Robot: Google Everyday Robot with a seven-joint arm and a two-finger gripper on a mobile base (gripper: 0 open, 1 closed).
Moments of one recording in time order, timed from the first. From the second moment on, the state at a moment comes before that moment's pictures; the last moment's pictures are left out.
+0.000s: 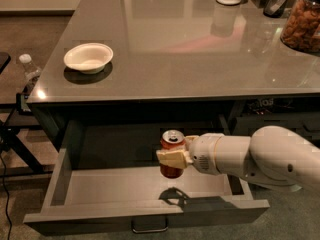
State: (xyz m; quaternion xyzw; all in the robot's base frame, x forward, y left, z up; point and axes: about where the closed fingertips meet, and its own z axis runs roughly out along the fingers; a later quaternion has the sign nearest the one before) arm 0.462 -0.036 0.753 -0.30 0.81 0.31 0.39
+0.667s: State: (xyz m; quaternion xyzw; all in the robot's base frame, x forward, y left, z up) arm 0.479 -0.034 0.717 -0.29 0.82 0.29 0.40
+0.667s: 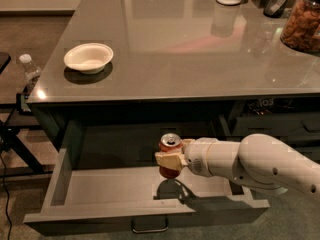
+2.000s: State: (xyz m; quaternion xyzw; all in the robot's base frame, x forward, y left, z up) arm 0.501 -0.020 0.681 -0.29 0.81 0.31 0.41
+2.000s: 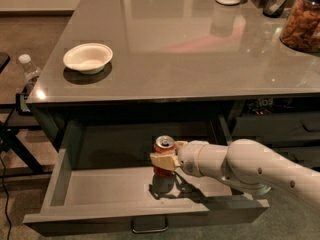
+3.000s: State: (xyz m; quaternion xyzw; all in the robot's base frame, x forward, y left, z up) arm 0.508 0.033 0.655 -0.31 0.78 0.32 0.43
